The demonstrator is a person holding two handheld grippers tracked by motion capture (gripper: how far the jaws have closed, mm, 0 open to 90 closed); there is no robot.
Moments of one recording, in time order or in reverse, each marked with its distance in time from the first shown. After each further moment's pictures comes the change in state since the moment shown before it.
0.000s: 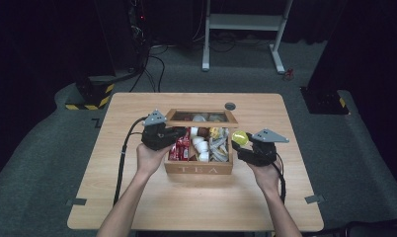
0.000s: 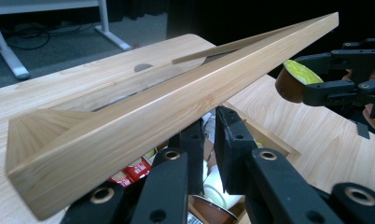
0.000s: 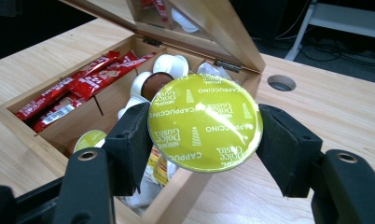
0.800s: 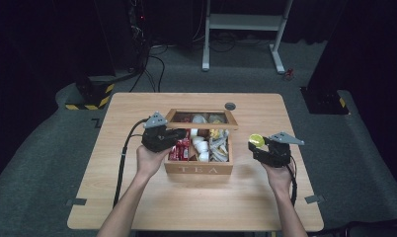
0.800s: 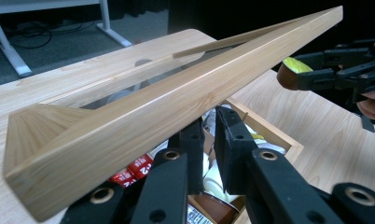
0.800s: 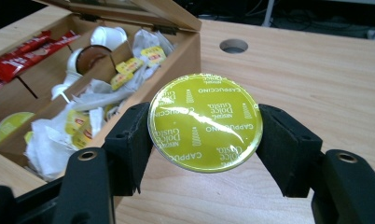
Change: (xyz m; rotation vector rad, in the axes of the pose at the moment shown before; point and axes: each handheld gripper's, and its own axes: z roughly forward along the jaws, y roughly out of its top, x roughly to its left) left arm -0.002 -0.005 0.000 0.013 0.007 0.013; right arm -0.047 -0.032 -0.003 0.050 -0.095 0.118
